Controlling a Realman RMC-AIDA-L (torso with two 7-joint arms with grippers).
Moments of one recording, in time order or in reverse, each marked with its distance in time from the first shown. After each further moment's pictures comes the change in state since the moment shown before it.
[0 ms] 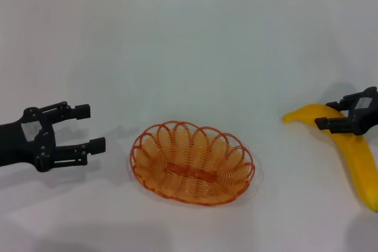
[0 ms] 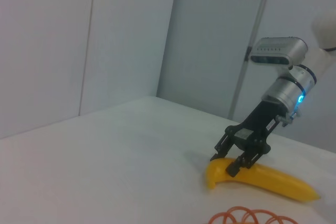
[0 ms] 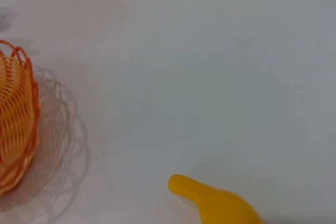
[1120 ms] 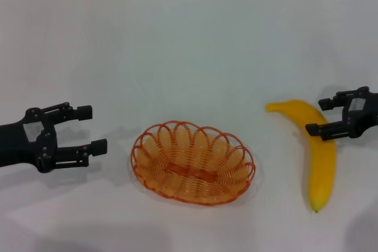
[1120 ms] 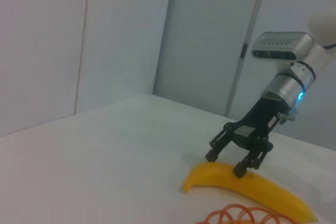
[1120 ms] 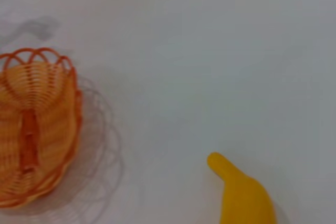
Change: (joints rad) left arm -0.004 0.001 0.012 0.000 0.002 0.000 0.000; right arm -0.004 0.004 -0.001 0.002 0.036 -0.042 -0.075
